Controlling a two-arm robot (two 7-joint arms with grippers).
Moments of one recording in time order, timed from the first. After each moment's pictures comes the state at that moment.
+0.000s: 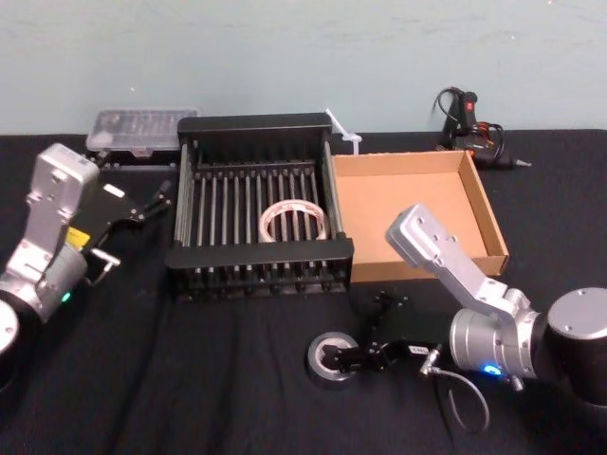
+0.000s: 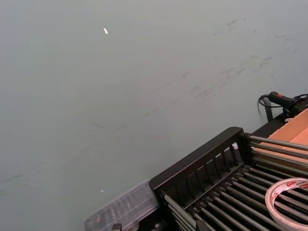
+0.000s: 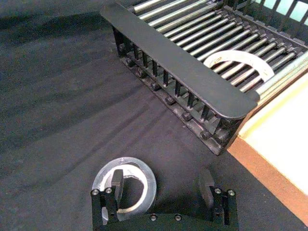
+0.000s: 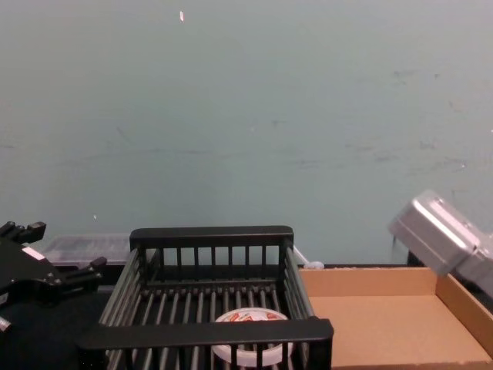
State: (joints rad) left arm -0.20 0.60 0.45 -1.41 -0.25 -0.12 0.03; right arm 0.23 0.56 -0.61 -1.64 0.33 0.49 0.50
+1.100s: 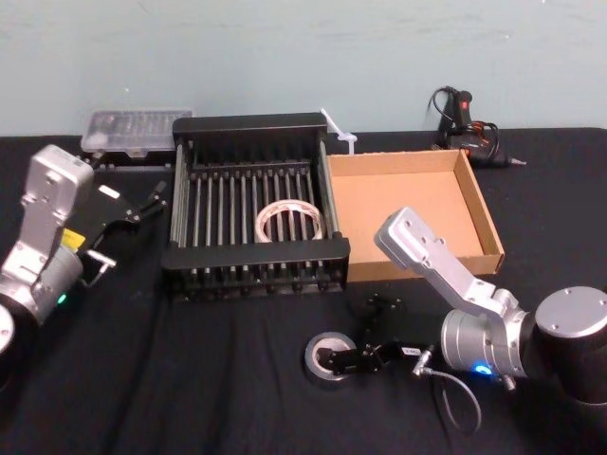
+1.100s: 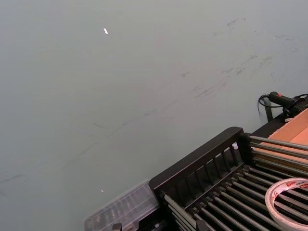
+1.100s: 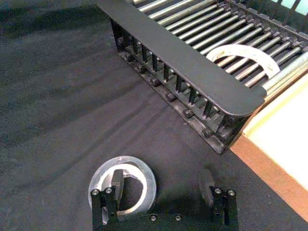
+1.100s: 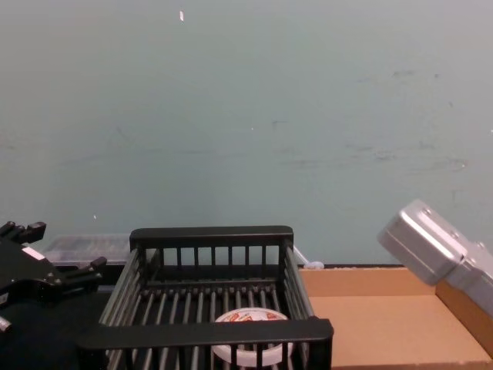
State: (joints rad) left arm -0.20 0.60 0.45 -1.41 -0.25 -0.12 0.03; right arm 0.24 0.54 -0.62 -1.62 0.31 0.50 0.50
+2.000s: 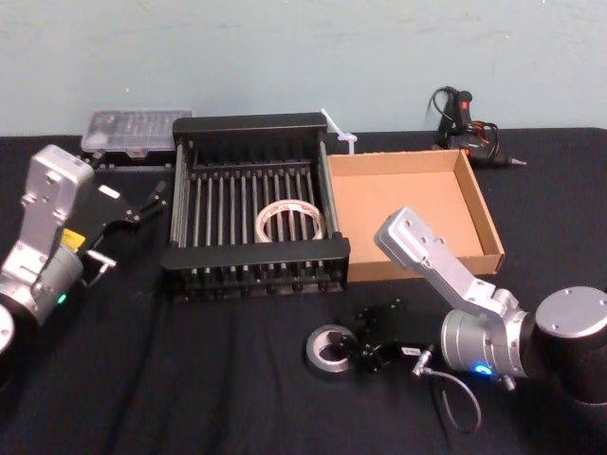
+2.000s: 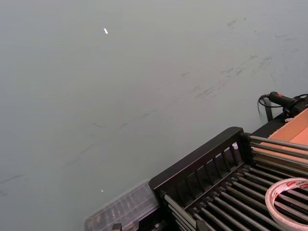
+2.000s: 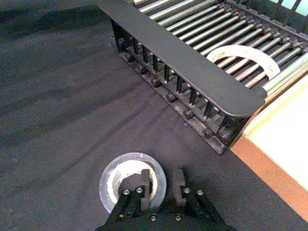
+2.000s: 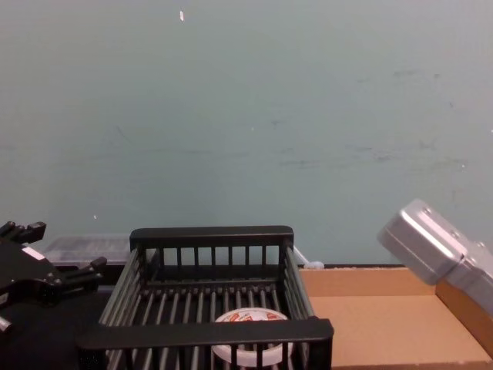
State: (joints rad) left arm -0.20 0.60 0.45 -1.41 -0.25 -0.12 0.03; right arm 0.24 0.54 -0.62 -1.62 0.31 0.50 0.50
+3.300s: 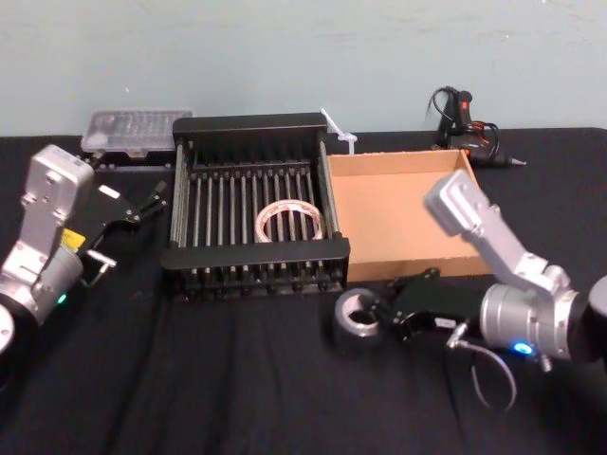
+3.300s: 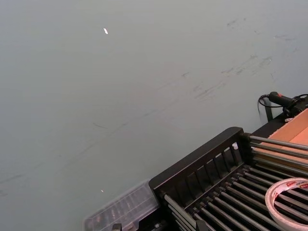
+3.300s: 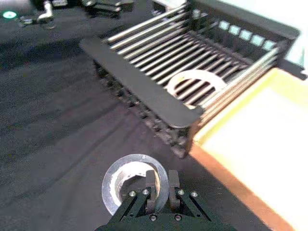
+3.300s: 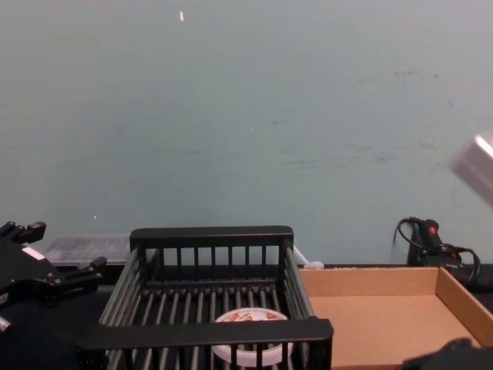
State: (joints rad) left arm -0.20 0.60 0.45 -1.41 -0.25 -0.12 0.03; right arm 0.18 0.61 -0.50 -1.73 0.38 0.51 0.47
